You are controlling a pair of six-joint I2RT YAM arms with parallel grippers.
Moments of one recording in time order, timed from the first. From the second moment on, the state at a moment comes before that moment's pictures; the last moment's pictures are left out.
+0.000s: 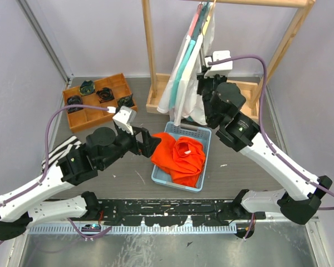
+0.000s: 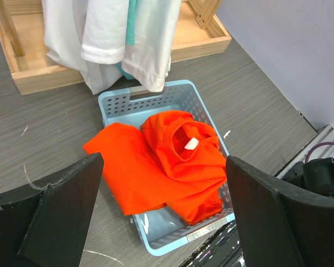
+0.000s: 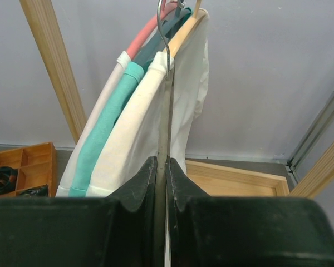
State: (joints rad) left arm -1.06 0.88 1.02 -0.35 -0.33 -0.37; right arm 0.83 1.22 1.44 -0.01 0.78 -0.17
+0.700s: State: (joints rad) left arm -1.06 0.88 1.00 -0.36 -0.34 -0.37; right arm 0.54 1.02 1.35 -0.17 0.54 -0.04
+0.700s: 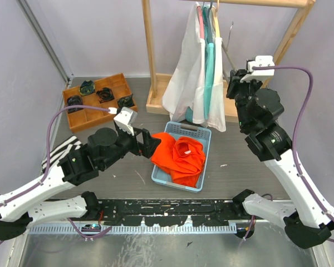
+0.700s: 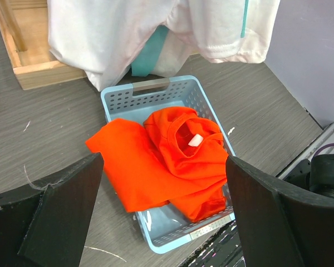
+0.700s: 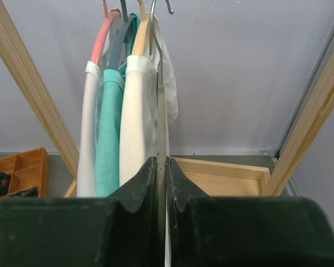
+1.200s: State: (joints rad) left arm -1.06 0.87 0.99 -0.36 -0.34 -0.37; right arm 0.49 1.02 1.36 -0.18 0.52 -0.05
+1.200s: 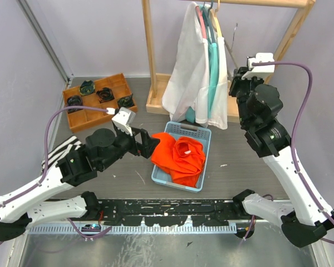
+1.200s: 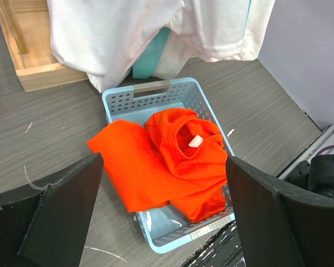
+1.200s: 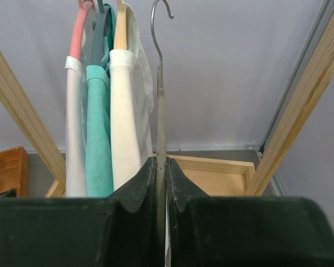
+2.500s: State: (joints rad) left arm -1.06 0.86 0.98 -0.33 -0.37 -0.35; right arm 0.23 1.21 1.61 -0.13 0.30 -0.04
